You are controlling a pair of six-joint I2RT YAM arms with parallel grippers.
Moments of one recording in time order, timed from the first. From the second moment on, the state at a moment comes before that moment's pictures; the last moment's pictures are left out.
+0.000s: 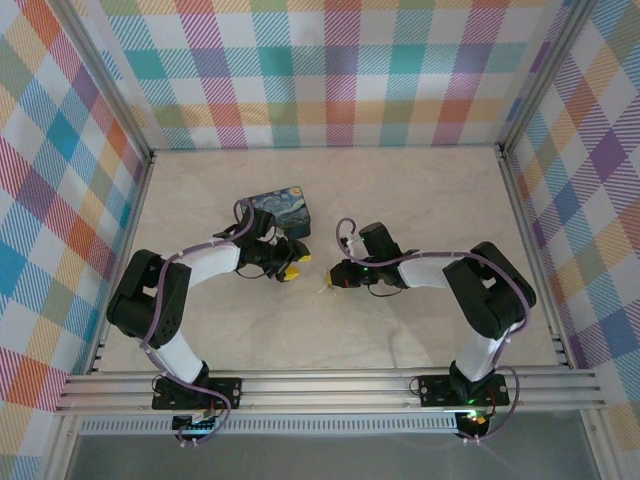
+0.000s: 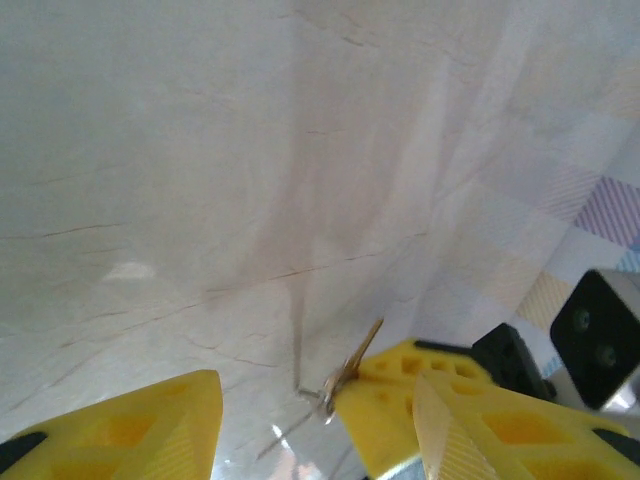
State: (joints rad) left arm -0.40 1.68 0.90 -0.20 0.61 -1.09; right arm 0.60 1.74 0.79 0.09 -0.62 0.49
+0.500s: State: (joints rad) left arm -0.41 1.65 0.92 -0.13 0.71 -1.15; right arm 0.57 1.68 0.88 -0.09 -0.90 0.26
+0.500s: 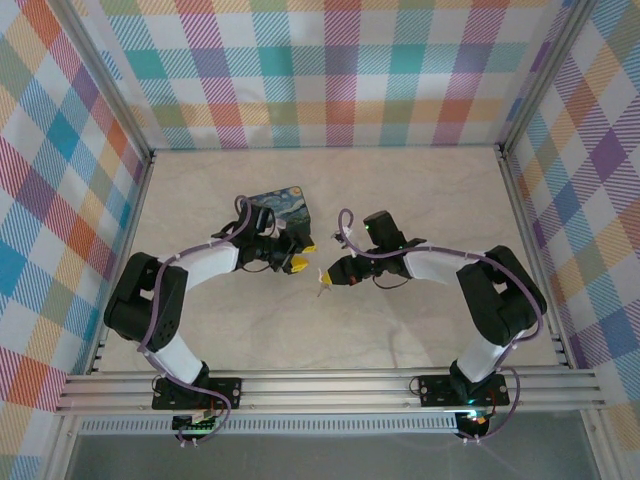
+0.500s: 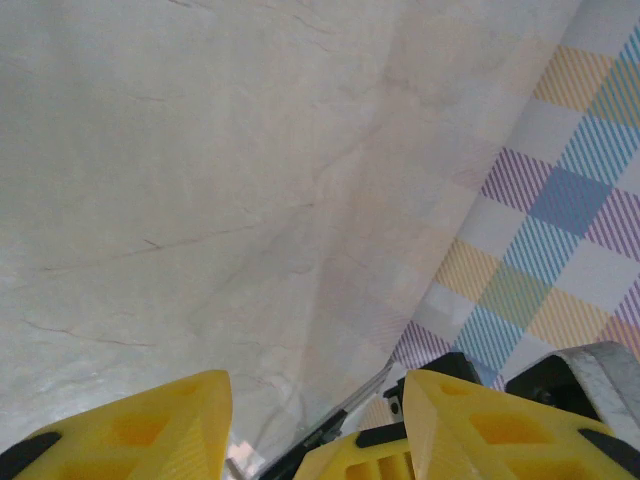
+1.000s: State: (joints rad) left arm -0.44 1.63 1.06 -0.39 0.74 -0.83; right arm 0.57 1.61 0.89 -0.13 -0.95 0.23
